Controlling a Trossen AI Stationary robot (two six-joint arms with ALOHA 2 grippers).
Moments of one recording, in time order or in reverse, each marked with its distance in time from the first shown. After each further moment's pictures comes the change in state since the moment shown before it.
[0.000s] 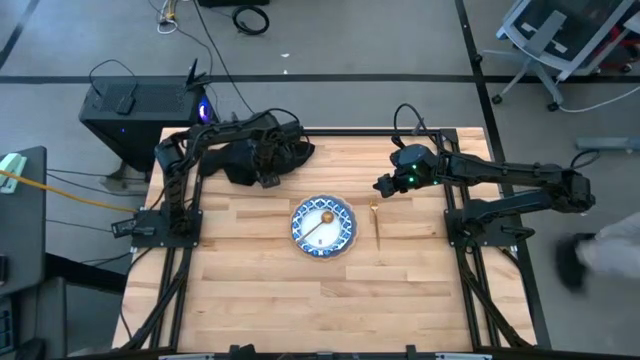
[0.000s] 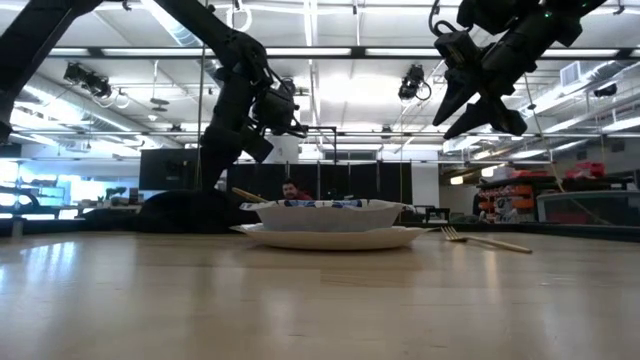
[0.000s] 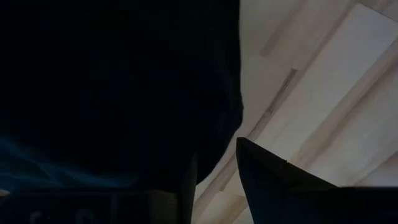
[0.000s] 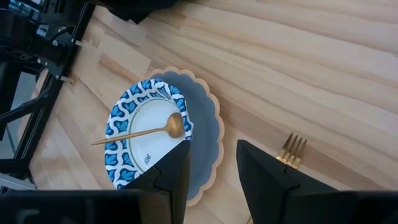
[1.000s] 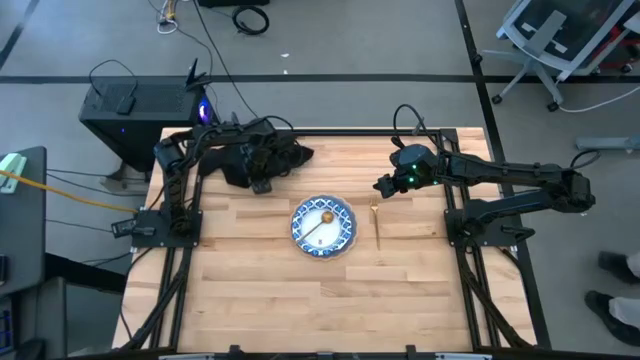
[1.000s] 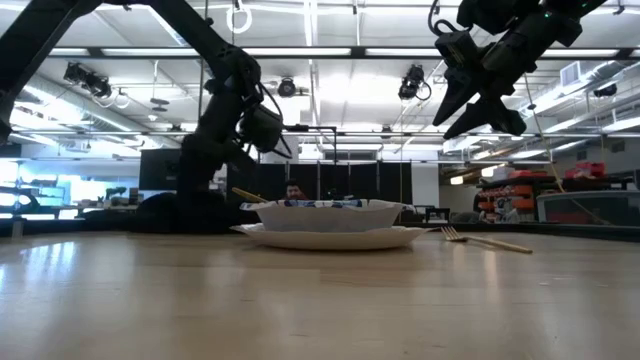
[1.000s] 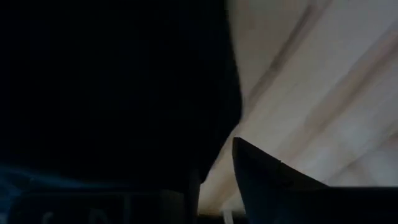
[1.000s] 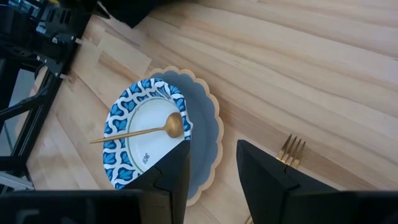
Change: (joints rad) left arm 0.017 0.001 -0.117 -0.020 0.021 0.021; right arm 0.000 0.000 0.000 0.000 0.000 -0.018
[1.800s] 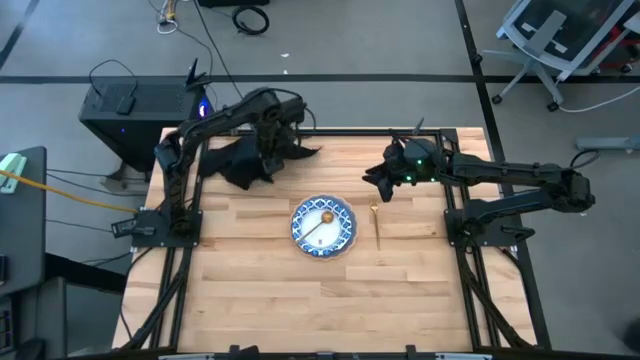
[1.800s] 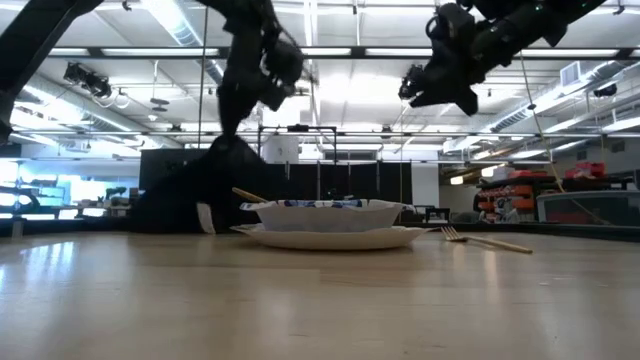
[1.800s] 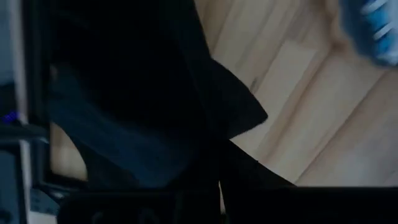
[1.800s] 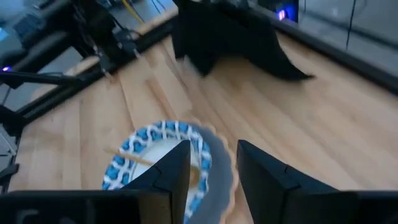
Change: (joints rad) left arm -0.037 -0.003 0.501 -0.269 -0.003 -0.013; right arm 0.000 0.006 0.000 0.274 -0.009 -0.469
